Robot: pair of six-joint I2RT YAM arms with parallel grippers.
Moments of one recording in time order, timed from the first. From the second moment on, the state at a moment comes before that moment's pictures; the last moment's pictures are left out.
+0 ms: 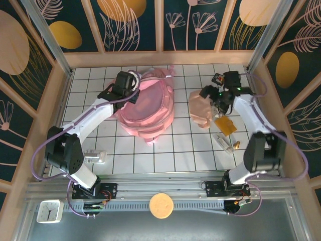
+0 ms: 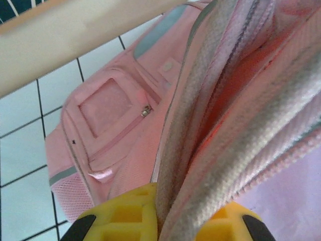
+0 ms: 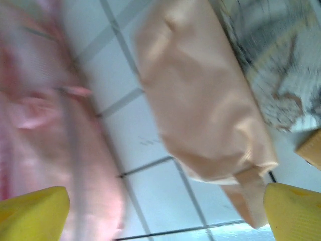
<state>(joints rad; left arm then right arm) -0.45 1.62 1.31 -0.42 -0.21 0.06 0.10 1.59 1.27 -0.77 -0.25 0.62</state>
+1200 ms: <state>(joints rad) -0.45 1.57 1.30 -0.50 -0.17 0.02 0.25 2.00 1.43 -0.89 -0.10 0.45</state>
